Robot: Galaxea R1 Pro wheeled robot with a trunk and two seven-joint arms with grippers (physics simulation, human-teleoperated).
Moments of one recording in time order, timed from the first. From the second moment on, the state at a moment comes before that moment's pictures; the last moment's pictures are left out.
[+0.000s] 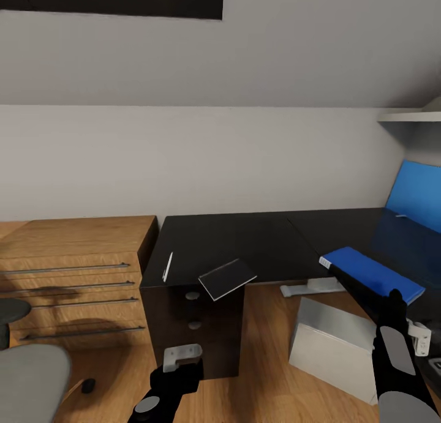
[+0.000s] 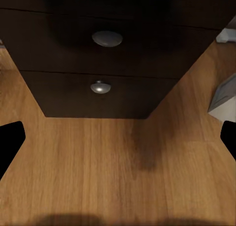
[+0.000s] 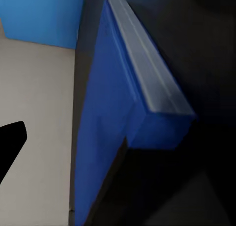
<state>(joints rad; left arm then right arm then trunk) -0.11 0.09 -0.68 -1.59 0.73 0.44 0.83 -0.53 -0.04 -0.66 -0.96 -1.15 -0.23 -0.09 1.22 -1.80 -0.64</state>
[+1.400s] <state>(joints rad) -0.11 0.09 -0.68 -1.59 0.73 0.44 0.83 -0.53 -0.02 -0.66 -0.98 -1.16 -0.23 -0.08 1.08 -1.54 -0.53</state>
